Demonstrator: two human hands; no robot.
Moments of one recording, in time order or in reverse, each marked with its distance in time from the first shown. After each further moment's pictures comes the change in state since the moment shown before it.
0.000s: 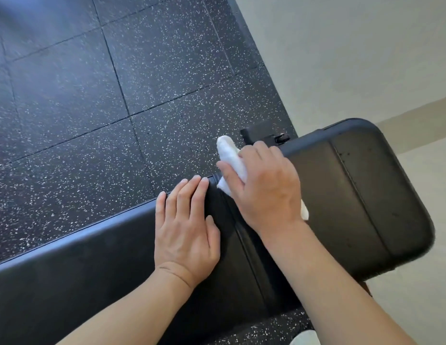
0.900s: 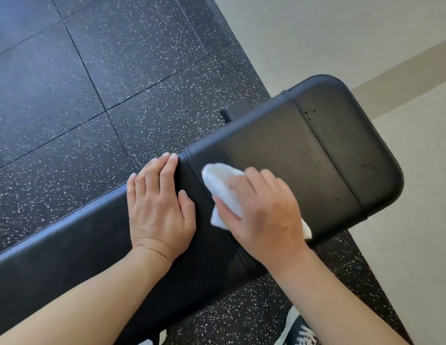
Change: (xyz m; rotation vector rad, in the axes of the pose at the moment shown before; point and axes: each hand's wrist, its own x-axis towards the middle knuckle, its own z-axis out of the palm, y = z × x) left_hand -0.002 0.002 0.003 0.010 0.055 0.009; right_hand -0.102 0.025 -0.016 0.015 0.090 -0.074
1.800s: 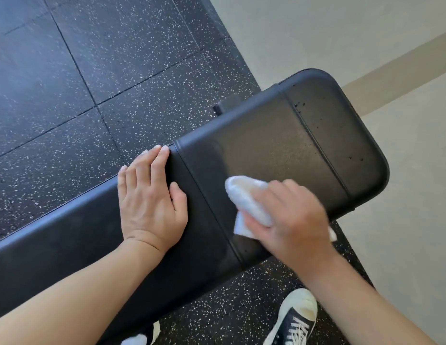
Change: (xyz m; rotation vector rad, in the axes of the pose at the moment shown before) left_hand 0.000 -0.001 0.001 -0.023 0.033 0.009; right_hand -0.036 0.046 -0.020 -0.021 0.060 -0.105
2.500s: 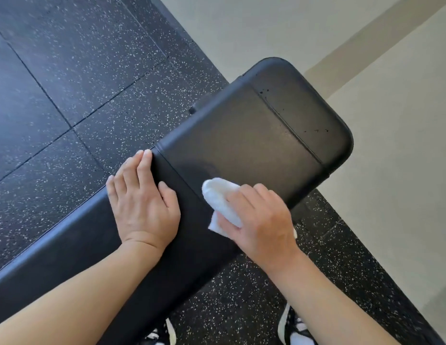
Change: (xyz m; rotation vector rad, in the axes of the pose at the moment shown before) left_hand -0.002 0.003 -0.002 -0.020 -0.019 -0.002; right_hand -0.022 -0.055 0.004 -0.020 0.071 0.205
